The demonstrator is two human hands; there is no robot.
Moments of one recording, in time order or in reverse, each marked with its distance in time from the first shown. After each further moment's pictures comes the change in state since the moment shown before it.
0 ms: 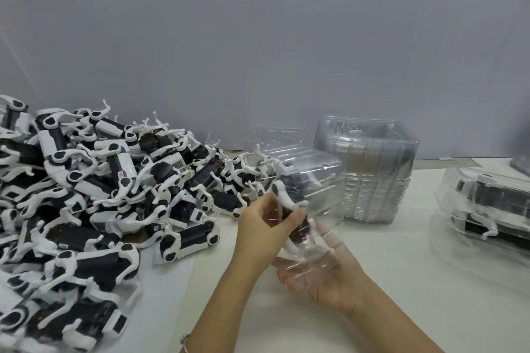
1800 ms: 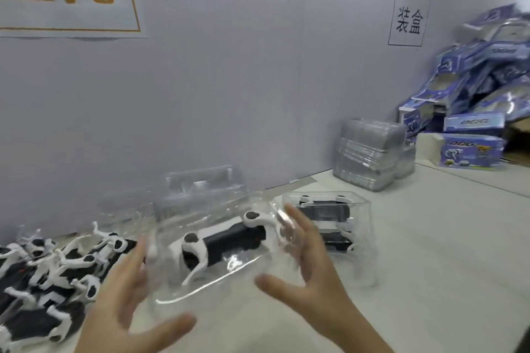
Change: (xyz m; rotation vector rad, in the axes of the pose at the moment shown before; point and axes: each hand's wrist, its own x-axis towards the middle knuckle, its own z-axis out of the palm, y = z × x) left_hand -0.012 0.073 0.058 -0.004 -0.264 0.195; right_hand -0.168 -0.064 -0.014 -1.227 0.656 -1.079
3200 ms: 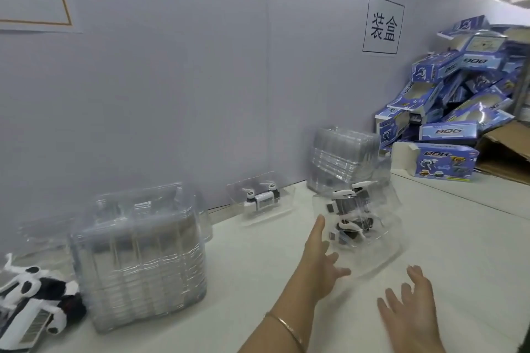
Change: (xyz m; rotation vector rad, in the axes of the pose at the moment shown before) left_hand 0.115 -0.040 0.344 -0.783 -0.448 -0.908; right_hand -0.010 0.085 -0.179 0.548 1.066 0.538
